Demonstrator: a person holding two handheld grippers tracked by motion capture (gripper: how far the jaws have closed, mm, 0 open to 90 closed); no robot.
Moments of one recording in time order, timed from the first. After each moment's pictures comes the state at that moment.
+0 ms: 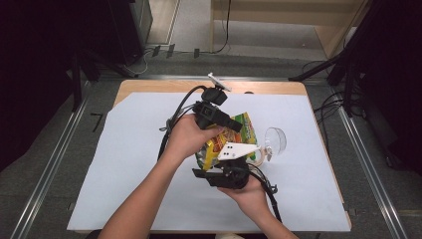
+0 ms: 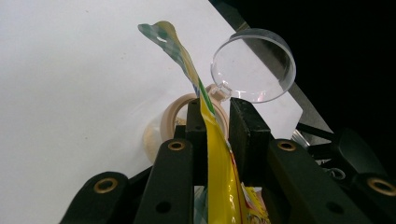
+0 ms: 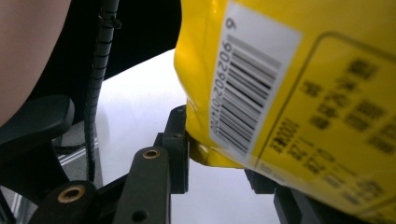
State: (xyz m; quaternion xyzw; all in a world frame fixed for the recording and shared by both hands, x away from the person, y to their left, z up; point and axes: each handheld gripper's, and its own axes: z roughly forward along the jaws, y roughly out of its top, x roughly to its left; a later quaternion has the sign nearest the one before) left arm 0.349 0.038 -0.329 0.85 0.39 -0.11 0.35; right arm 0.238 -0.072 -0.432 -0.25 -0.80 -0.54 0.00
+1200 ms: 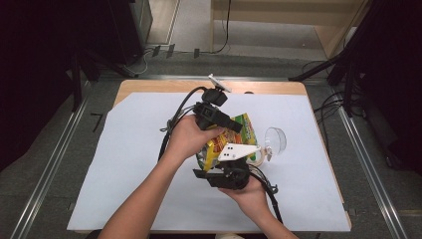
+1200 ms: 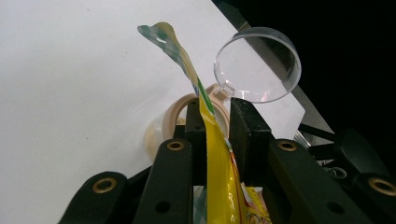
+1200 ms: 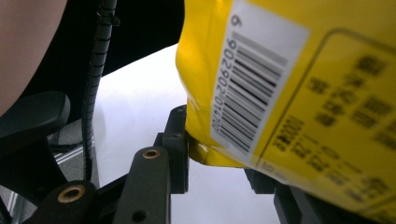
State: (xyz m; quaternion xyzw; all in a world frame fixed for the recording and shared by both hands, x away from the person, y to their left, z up) left arm 0.349 0.038 -0.333 0.84 0.39 -0.11 0.35; right arm 0.238 -0.073 -0.435 -0.25 -0.81 -0.54 0.00
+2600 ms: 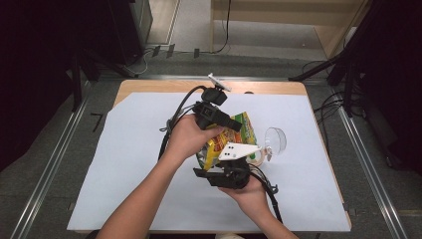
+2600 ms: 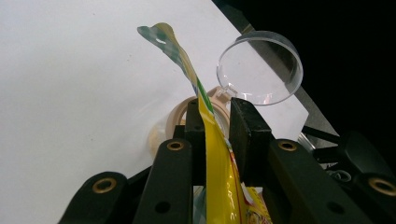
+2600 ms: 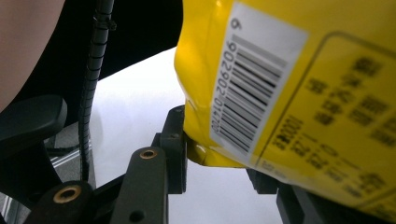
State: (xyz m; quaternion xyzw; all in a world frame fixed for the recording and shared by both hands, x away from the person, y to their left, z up) left arm 0.348 0.038 -0.330 0.84 0.39 -0.10 0.35; right arm 0.238 -0.074 -0.433 -0.25 -0.80 -0.54 -0.01
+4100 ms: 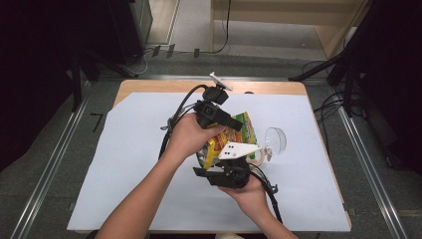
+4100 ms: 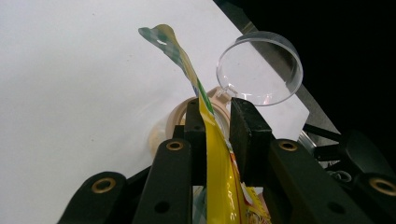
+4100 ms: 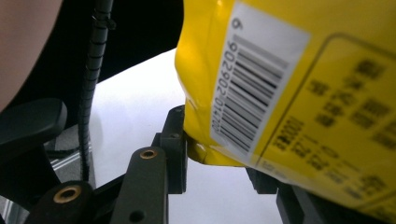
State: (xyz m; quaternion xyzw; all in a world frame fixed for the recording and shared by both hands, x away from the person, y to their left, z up) left arm 0.351 0.035 -0.328 0.85 0.39 -0.10 0.35; right arm 0.239 -0.073 -0.432 -0.25 -0.80 -0.55 -0.01
